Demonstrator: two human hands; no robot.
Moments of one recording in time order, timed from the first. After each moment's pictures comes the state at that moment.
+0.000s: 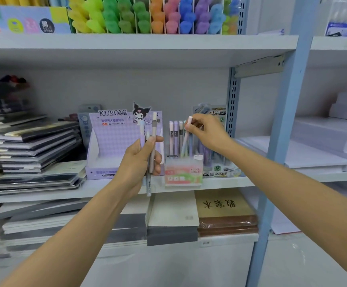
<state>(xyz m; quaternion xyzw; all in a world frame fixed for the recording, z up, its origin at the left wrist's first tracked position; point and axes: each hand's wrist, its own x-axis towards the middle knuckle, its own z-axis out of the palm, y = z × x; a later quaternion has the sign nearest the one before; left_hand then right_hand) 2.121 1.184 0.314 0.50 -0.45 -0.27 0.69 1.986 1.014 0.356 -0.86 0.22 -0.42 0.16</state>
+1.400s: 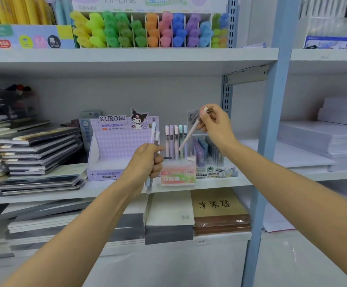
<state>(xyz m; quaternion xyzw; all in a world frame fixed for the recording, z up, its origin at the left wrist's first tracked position) 2.097 1.187 0.326 0.55 -0.44 -0.30 0.64 1.958 1.033 0.370 -0.71 0.19 -0.56 0.37</state>
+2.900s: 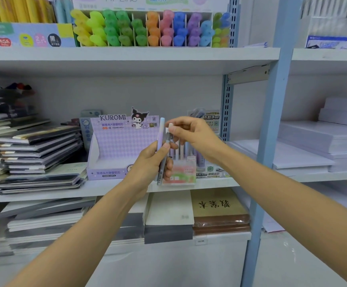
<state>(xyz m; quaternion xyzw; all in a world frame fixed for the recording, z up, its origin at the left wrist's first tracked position) 2.089 1.192 0.318 0.52 -0.54 -0.26 0.61 1.971 1.078 0.365 -0.80 0.08 -0.40 0.43</state>
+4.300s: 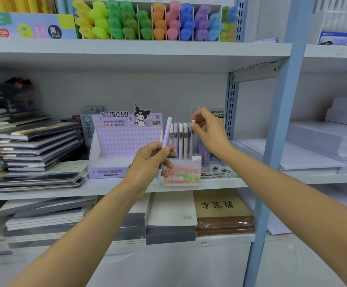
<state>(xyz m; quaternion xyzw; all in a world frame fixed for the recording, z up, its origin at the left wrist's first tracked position) 2.101 1.186 0.313 0.53 -0.50 -0.24 0.64 1.980 1.022 0.352 -0.82 0.22 -0.50 0.15</state>
